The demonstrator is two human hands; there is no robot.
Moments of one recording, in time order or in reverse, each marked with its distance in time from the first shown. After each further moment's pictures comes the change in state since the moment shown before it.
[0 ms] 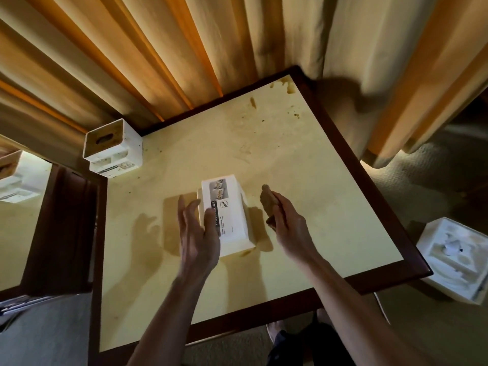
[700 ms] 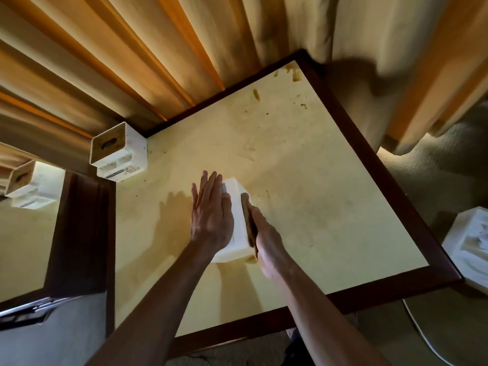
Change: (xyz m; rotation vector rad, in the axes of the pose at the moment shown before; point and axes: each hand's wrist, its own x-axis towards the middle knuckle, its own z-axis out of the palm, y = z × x) left_hand 0.059 -0.001 0.036 0.396 -0.191 0.285; right_hand 0.020 0.015 0.061 0.590 -0.192 0.521
